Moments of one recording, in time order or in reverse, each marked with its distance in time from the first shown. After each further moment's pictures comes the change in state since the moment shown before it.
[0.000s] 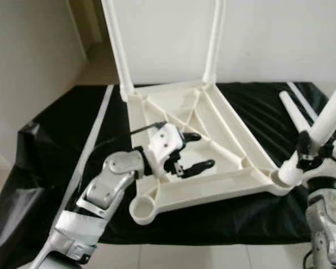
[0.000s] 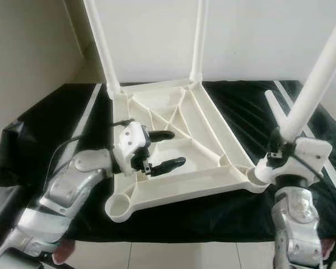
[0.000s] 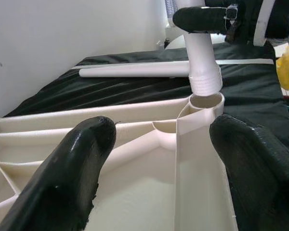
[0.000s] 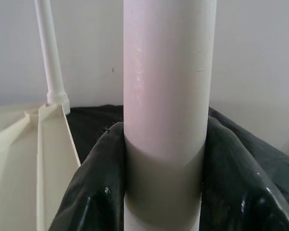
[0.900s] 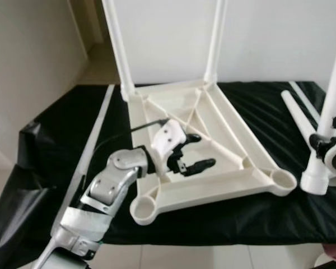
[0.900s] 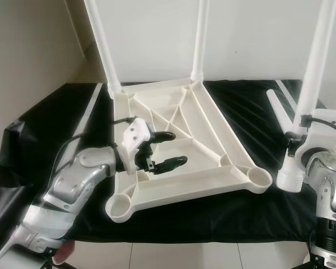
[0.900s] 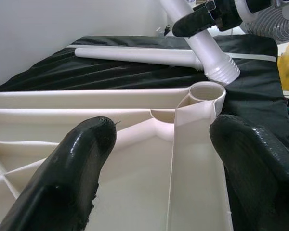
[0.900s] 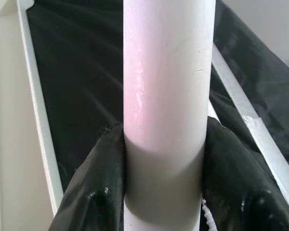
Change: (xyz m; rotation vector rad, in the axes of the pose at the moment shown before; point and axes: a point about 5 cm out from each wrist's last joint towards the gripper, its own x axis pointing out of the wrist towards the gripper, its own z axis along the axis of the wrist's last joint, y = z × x) left arm 0.007 0.003 -0.002 -0.083 0.058 0.002; right arm 0.054 -0.036 0.000 -0.062 0.527 0.040
